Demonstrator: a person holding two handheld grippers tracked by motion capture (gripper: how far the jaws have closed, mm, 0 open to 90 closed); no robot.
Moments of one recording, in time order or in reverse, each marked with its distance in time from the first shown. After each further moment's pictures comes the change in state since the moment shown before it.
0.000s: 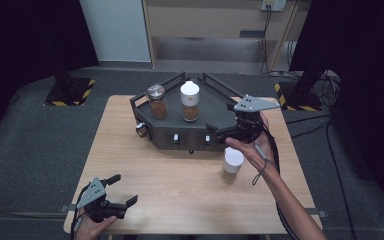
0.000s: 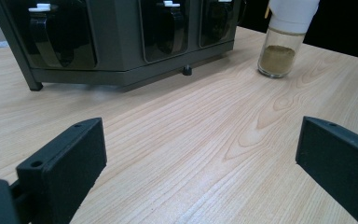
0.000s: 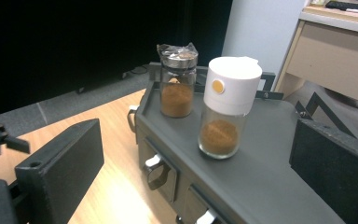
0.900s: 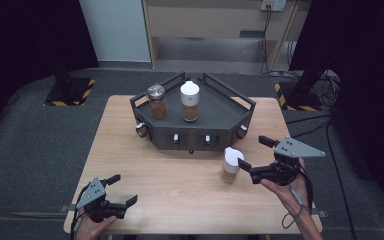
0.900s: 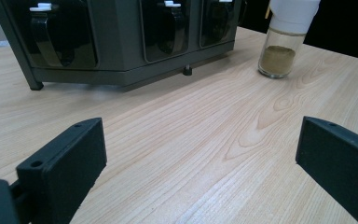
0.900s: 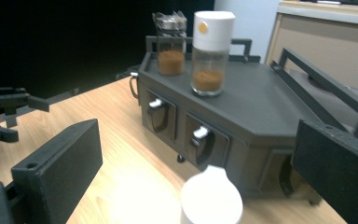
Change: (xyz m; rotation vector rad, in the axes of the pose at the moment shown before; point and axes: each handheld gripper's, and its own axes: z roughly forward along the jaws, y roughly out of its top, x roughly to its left) left arm 0.001 -0.001 -0.001 -0.003 0.000 -0.006; right arm 0.021 -0.084 -0.096 -0.036 -0.063 0.055
